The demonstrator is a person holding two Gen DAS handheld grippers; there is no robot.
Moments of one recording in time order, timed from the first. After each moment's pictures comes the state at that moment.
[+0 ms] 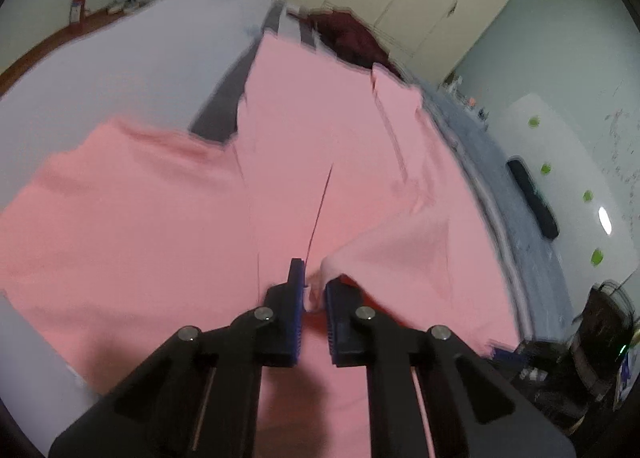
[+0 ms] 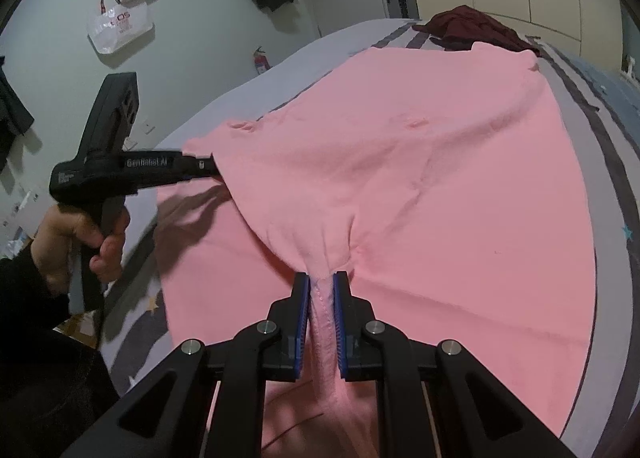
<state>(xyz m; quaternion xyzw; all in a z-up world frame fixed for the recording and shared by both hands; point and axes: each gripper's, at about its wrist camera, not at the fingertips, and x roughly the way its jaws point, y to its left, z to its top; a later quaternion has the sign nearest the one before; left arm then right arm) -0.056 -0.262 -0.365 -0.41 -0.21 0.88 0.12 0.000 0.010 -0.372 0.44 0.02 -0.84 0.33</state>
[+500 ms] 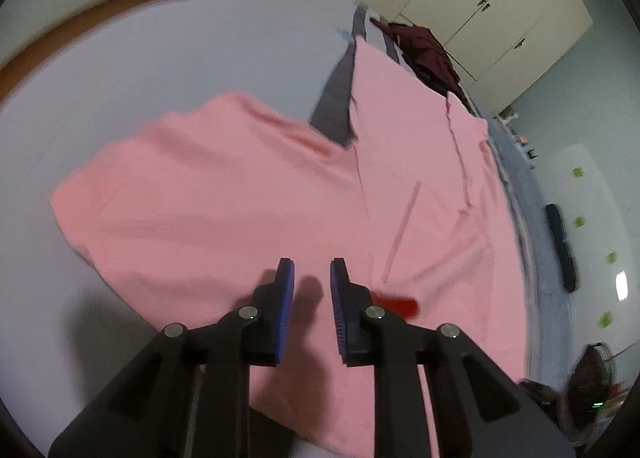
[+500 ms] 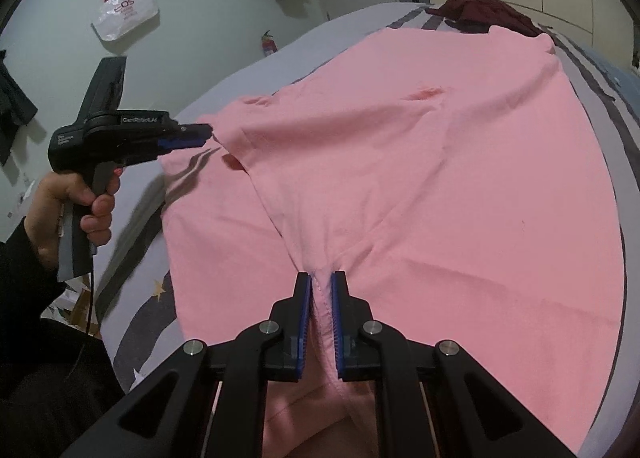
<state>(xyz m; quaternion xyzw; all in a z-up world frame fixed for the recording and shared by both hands) -0.043 -0.321 -0.390 -0.46 -0.29 0.84 0.03 0.004 -0.007 -0.390 0.46 0.03 -0.82 0.34</state>
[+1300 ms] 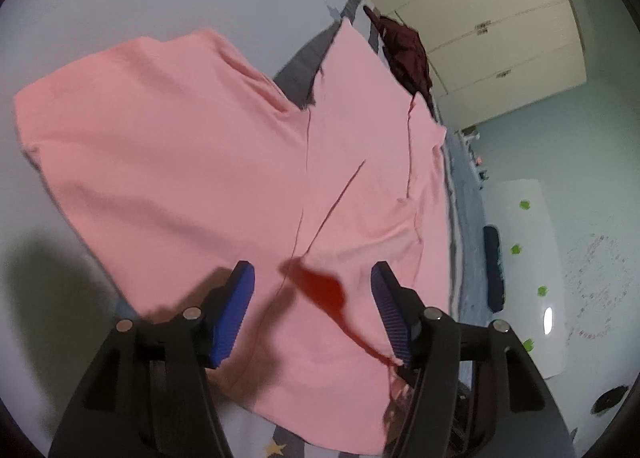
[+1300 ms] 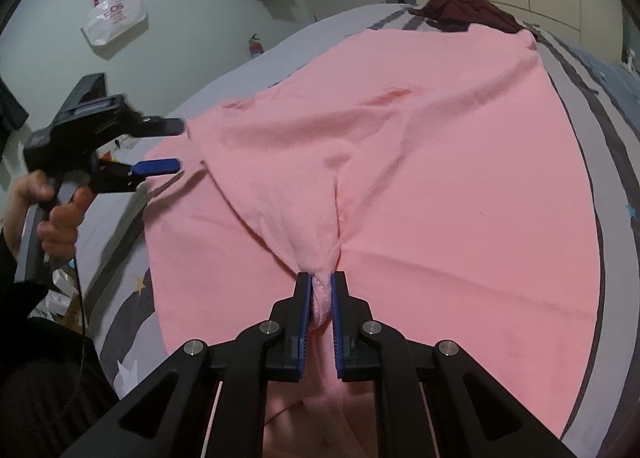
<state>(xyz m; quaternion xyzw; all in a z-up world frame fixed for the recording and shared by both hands) -0.027 -0.317 -0.384 -0.45 -0.42 0.78 0.08 -0.004 0.007 -0.393 0.46 0.02 -0.83 0.31</state>
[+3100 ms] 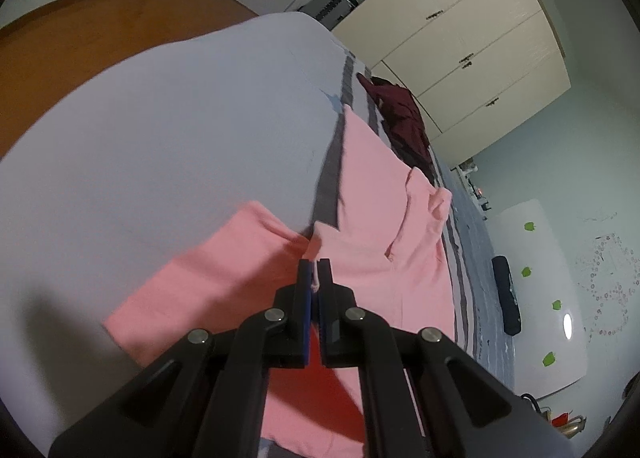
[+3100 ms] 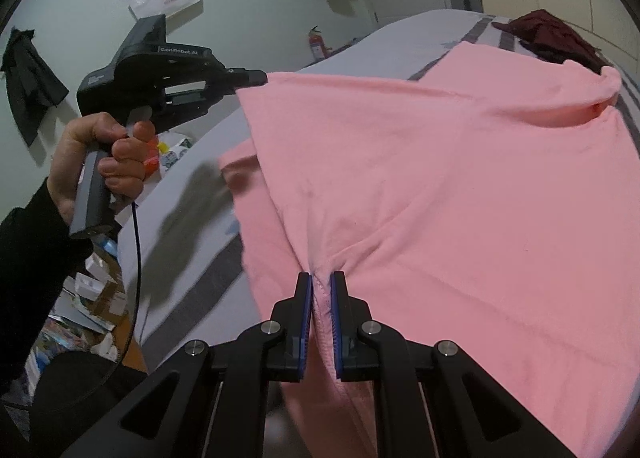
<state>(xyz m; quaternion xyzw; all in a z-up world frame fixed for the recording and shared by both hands) -0.071 -0.419 -0.341 -0.39 -0.36 0.85 0.07 0.002 -0.124 -0.379 0.45 0.04 -0.79 0.41</state>
